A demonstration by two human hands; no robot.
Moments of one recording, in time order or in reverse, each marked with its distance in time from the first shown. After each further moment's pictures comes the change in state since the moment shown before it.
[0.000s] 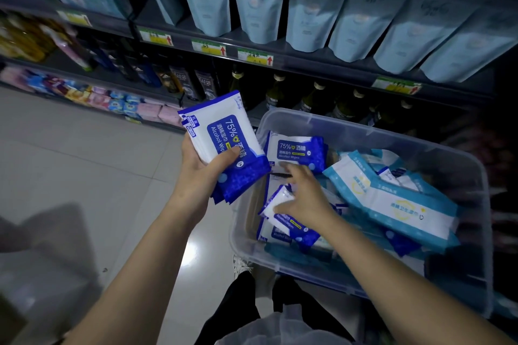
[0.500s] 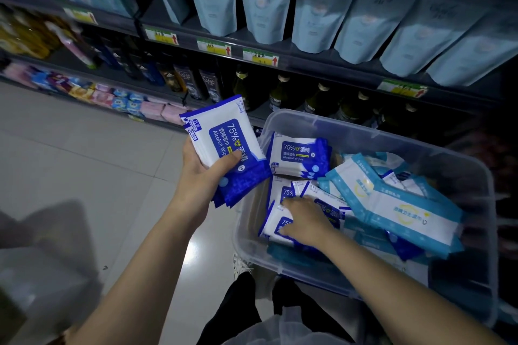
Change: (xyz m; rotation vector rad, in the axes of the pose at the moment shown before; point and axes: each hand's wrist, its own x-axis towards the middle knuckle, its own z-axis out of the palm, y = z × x) left_hand -0.001 -0.003 -0.005 -0.008 0.023 -0.008; right_hand -0.003 0.014 0.020 -0.485 -0.207 0.101
